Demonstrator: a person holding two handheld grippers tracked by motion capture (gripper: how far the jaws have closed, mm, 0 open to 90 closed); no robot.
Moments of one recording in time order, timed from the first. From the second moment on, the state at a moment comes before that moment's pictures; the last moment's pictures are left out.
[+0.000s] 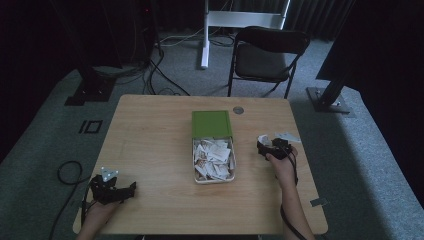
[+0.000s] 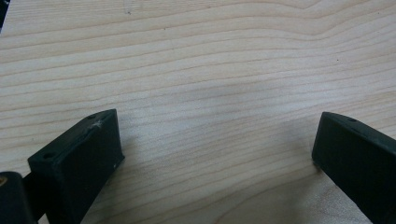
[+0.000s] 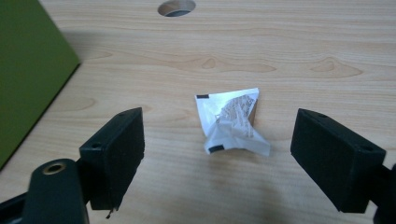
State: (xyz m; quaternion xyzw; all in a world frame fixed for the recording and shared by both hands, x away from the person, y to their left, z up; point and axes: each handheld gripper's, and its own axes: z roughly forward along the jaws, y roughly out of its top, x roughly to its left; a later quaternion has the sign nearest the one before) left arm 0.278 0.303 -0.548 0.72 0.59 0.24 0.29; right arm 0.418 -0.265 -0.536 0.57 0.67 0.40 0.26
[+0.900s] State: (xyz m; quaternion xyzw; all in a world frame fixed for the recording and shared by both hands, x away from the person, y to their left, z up) left arm 0.279 0.303 -0.548 0.72 0.59 0.24 0.29; right arm 0.352 -0.262 -0.526 0.50 0.73 0.41 0.24
